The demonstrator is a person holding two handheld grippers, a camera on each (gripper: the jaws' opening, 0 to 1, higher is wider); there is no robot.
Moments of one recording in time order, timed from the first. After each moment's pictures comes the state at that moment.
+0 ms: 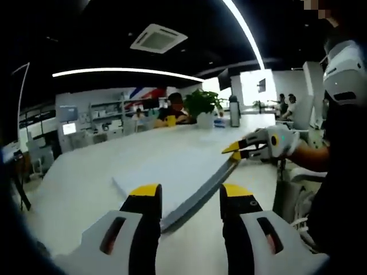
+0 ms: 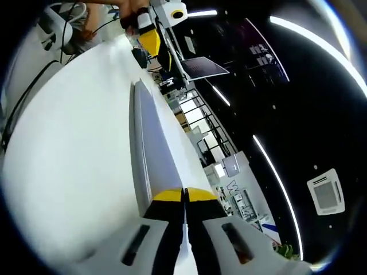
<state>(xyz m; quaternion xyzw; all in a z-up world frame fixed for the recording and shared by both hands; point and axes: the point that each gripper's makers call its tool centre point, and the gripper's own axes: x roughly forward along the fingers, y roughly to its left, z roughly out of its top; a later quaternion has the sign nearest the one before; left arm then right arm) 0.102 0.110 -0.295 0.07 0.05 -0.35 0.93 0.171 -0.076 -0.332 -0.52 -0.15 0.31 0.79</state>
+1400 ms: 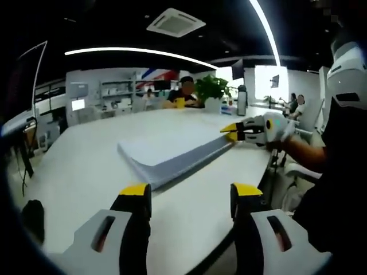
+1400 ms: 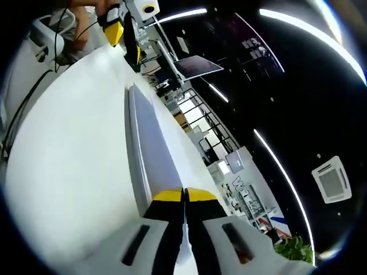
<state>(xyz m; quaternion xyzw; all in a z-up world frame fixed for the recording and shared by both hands) 0.064 0.123 -0.327 0.05 0.12 -0.33 0.94 0.164 -0.082 -0.332 -0.48 -0.14 0.32 0.81</state>
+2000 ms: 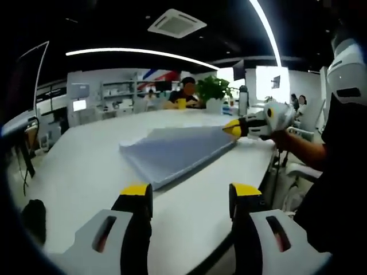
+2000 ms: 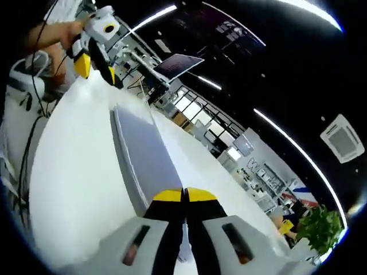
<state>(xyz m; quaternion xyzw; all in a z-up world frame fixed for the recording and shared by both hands) 0.065 0.128 -0.321 0.05 0.11 -0.32 0.94 0.159 -0.083 -0.310 -0.32 -0.06 0.35 0.88</state>
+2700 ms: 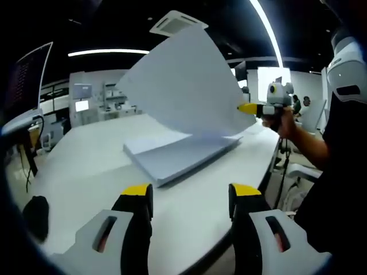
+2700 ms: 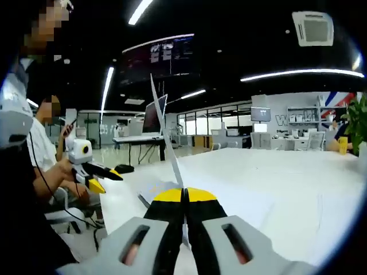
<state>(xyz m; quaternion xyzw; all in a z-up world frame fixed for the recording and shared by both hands) 0.069 0.139 -0.322 0.04 0.11 -0.31 0.94 0.133 -0.091 -0.242 0.04 -0.01 0.48 0.88</state>
